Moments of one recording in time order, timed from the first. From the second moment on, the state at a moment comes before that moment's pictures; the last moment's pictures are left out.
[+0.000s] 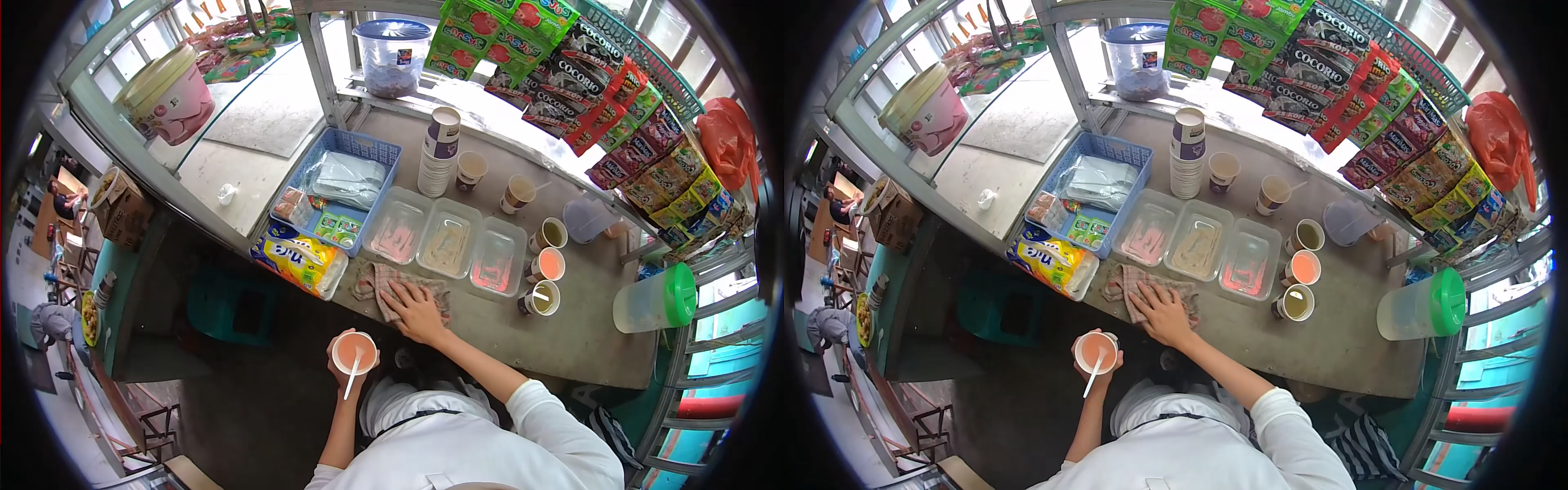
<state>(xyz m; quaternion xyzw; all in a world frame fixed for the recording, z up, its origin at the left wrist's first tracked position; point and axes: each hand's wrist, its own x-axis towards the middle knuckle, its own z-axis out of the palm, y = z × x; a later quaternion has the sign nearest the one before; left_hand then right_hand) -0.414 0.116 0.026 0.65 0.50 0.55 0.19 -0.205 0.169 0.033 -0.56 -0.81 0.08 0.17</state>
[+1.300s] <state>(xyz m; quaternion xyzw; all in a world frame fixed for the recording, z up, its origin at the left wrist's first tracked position) -0.427 0.102 0.025 0.63 0.48 0.56 0.23 -0.211 0.176 0.018 -0.59 -0.77 0.06 0.24</state>
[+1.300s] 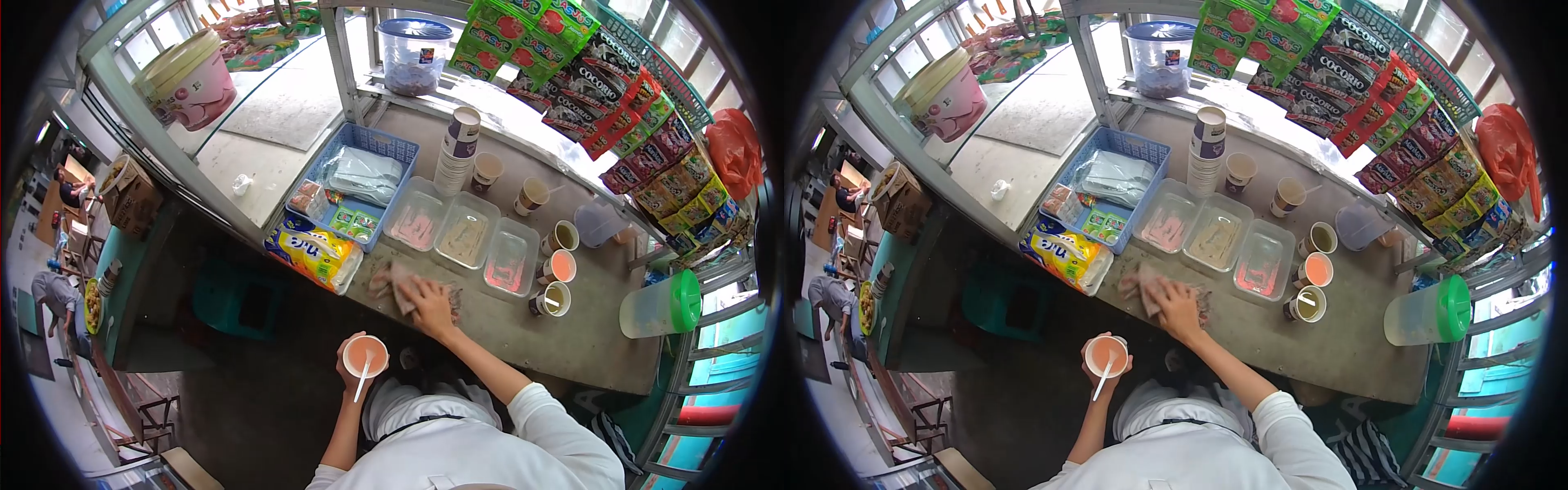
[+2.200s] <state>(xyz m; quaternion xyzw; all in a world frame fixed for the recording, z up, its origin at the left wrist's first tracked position) -0.442 0.096 0.021 0.64 0.52 0.54 0.16 -0.257 0.255 0.039 -0.66 -0.72 0.08 0.19</state>
